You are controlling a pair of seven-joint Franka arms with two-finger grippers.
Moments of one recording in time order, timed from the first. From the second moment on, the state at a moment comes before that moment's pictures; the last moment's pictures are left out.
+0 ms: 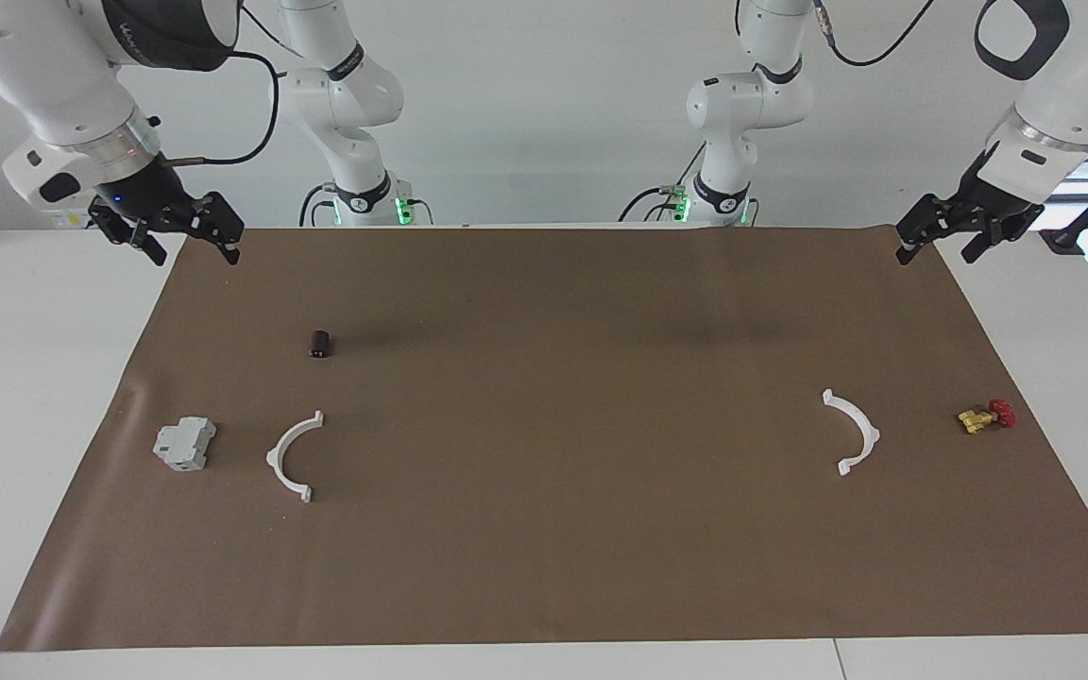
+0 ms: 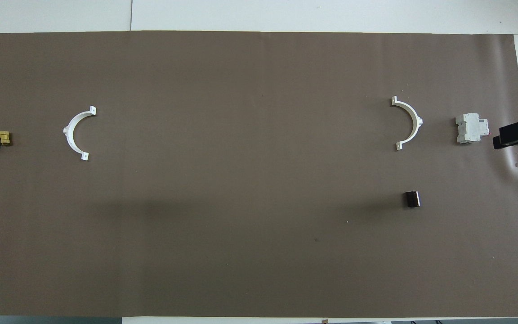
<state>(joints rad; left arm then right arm) 0.03 -0.03 0.04 -1.62 -0.03 1.58 0.12 0.02 -0.01 -0.13 -1.60 0.01 1.53 -0.08</state>
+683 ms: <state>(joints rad) 0.03 -0.03 0.05 -1.62 -0.03 1.58 0.12 0.02 -0.01 -0.13 -1.61 0.01 1.55 -0.09</state>
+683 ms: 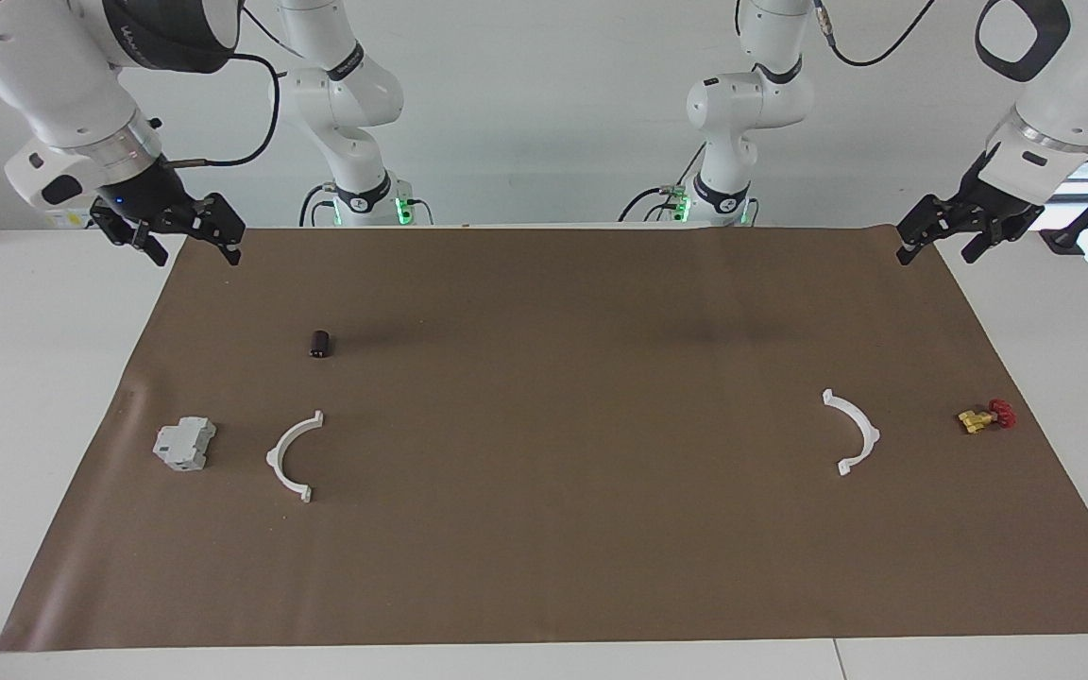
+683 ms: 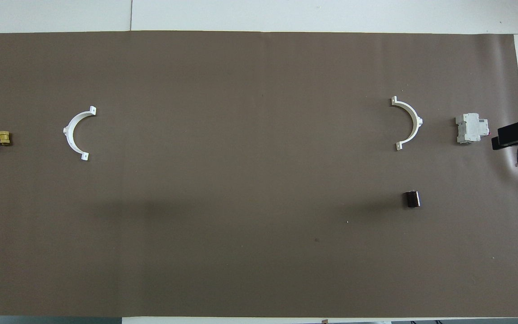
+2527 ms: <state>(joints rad) 0.02 0.14 0.04 -1.92 -0.02 2.16 0.13 0.03 0.46 -0.12 -1.80 0.11 2.32 -0.33</state>
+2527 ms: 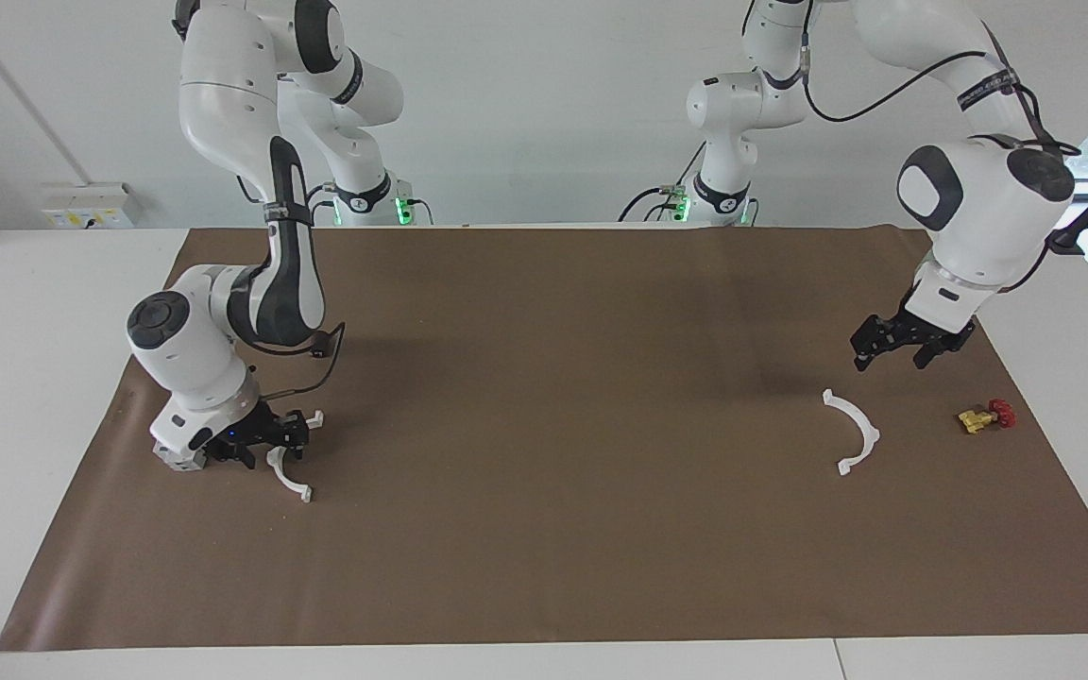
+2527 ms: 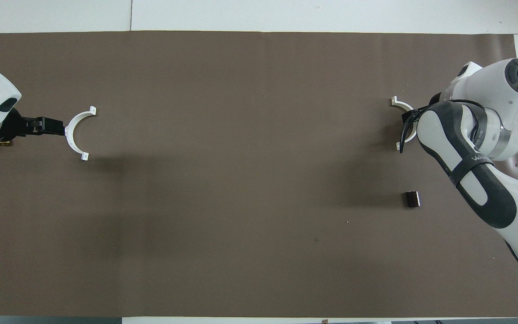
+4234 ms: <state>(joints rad) 0.06 0.37 0.04 -1.93 -0.02 2.41 0.20 0.23 0.43 -0.11 -1.56 0.12 1.99 -0.03</state>
